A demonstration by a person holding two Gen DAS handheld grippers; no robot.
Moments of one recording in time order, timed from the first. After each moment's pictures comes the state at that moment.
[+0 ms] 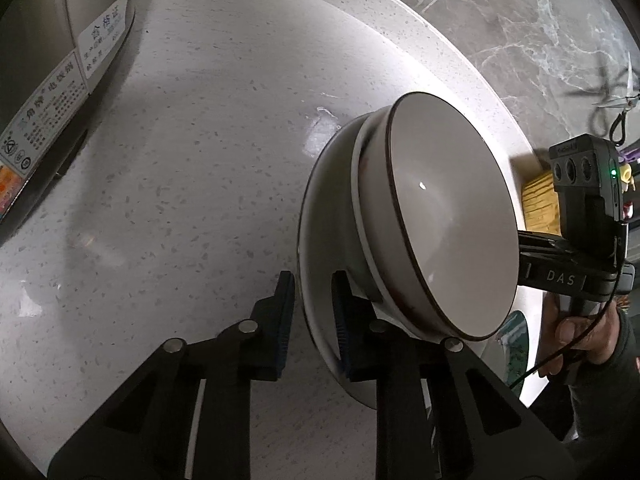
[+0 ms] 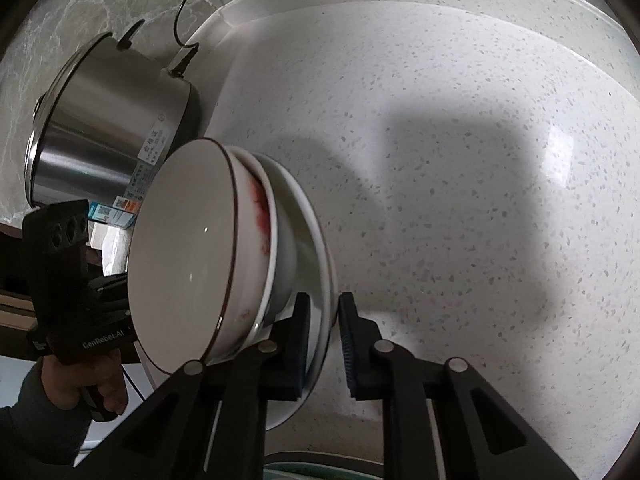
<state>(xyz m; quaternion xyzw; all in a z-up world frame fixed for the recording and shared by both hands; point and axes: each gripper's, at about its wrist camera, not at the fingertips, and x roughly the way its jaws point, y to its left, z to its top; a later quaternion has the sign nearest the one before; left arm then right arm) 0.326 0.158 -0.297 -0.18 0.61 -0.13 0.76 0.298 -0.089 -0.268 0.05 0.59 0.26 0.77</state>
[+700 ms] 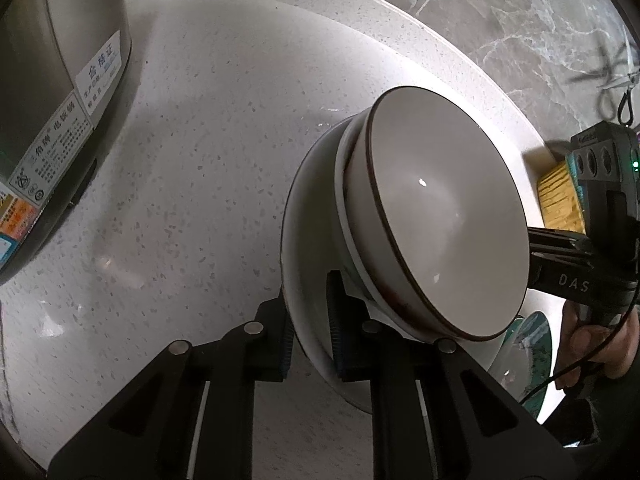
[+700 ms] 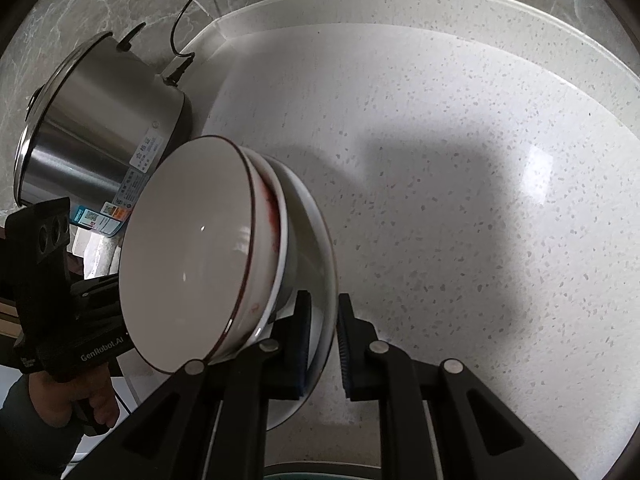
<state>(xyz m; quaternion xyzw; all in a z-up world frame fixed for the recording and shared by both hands) 0.325 0.147 -0.289 -0.13 0.59 -0.11 0.79 0.291 -0.082 -0.260 0.02 0.56 0.22 0.80</state>
